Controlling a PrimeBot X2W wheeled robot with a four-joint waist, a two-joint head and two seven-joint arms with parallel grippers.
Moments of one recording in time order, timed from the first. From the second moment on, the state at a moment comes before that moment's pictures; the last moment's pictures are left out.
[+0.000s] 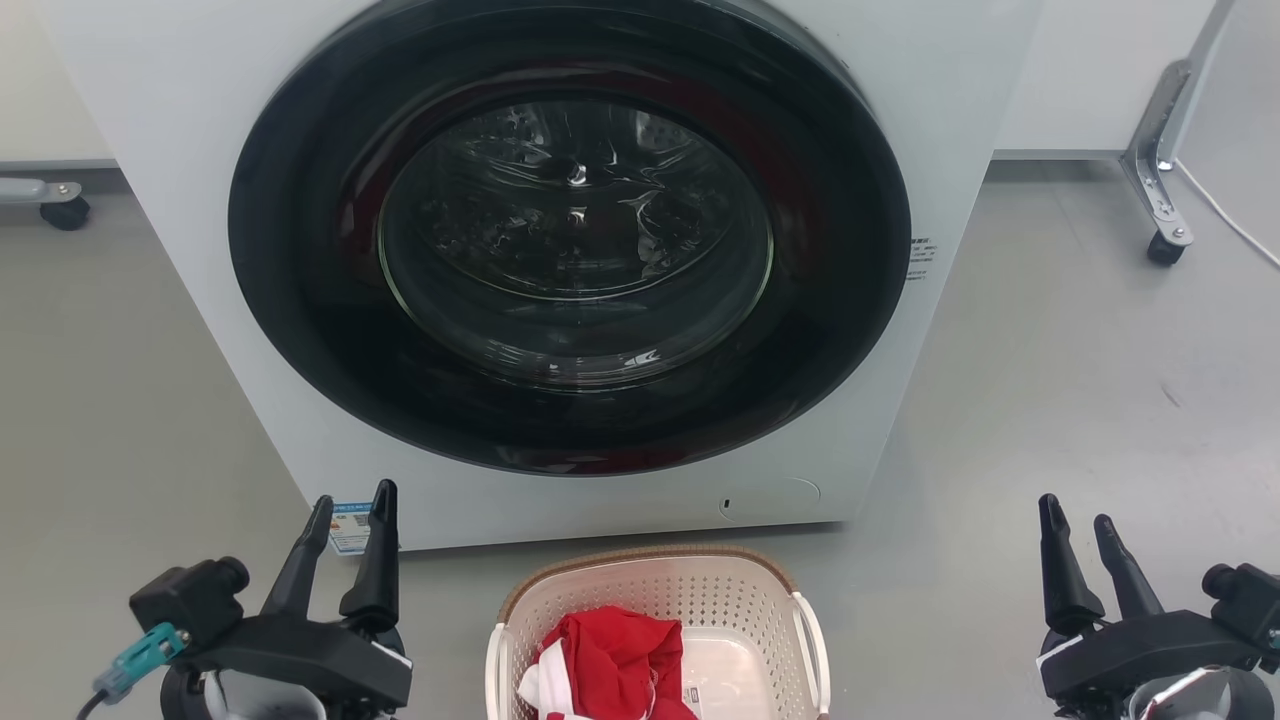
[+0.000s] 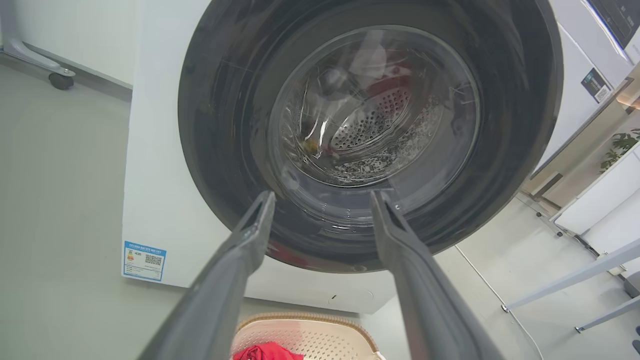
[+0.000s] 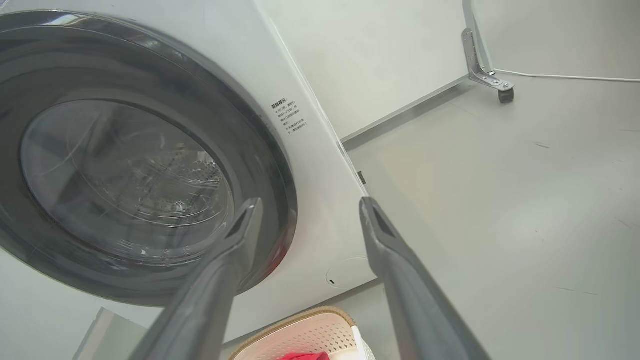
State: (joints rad) left arm -0.14 0.18 -0.20 0.23 -0.78 -0.02 -0.13; right arm -0.12 -0.19 0.13 0.29 0.73 0.03 -0.13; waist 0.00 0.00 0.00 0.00
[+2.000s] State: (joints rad) left arm -0.14 0.19 -0.30 0.28 -0.40 0.09 -0.24; right arm -0.12 -0.22 0.19 0.32 0.29 -0.03 -0.25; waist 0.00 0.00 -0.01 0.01
